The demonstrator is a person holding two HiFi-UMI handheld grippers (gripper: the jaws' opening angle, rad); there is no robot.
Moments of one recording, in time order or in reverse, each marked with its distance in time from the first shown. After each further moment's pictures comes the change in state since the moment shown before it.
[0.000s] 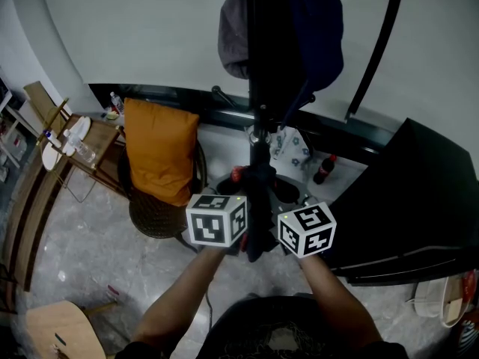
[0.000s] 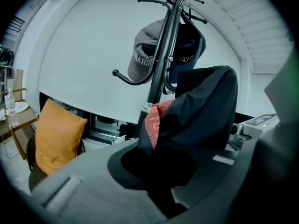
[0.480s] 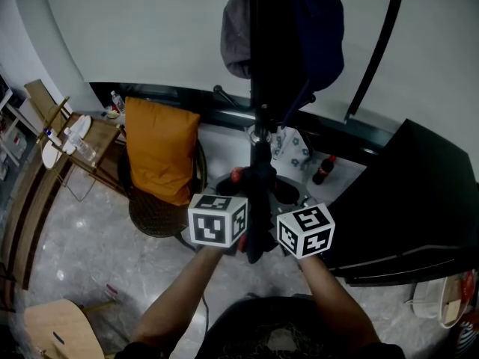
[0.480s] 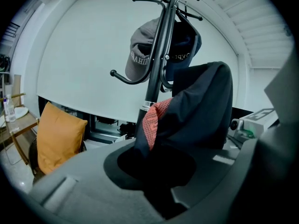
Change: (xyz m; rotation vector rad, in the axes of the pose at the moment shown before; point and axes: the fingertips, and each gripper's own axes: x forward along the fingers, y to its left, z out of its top) left arm -0.004 -0.001 -0.004 0.044 0.016 0.001; right arm -0.004 0.005 -0.002 -0.008 0.011 -0.007
